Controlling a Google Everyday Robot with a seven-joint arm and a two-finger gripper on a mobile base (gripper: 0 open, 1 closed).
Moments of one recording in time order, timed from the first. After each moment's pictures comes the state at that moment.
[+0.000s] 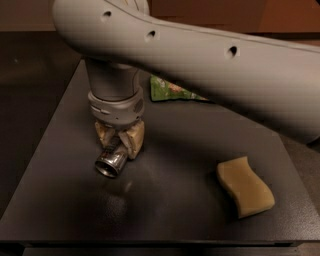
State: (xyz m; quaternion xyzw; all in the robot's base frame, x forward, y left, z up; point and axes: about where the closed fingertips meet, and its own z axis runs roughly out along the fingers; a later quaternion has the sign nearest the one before) arm 0.438 0.075 0.852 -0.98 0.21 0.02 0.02
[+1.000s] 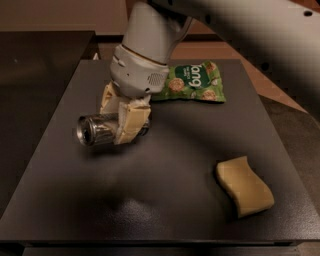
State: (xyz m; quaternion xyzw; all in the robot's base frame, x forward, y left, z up) arm 0.424 0.077 0.919 -0.87 0.42 0.22 0.13
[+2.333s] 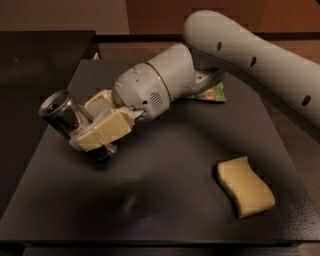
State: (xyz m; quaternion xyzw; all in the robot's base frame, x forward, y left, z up) arm 0.381 0.120 0.959 -0.65 0.47 0.53 0.26
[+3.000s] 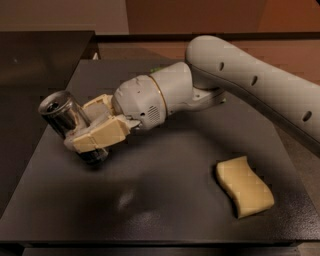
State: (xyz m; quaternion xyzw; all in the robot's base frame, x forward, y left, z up) arm 0.386 0.131 0.954 -0.62 0.46 0.56 0.32
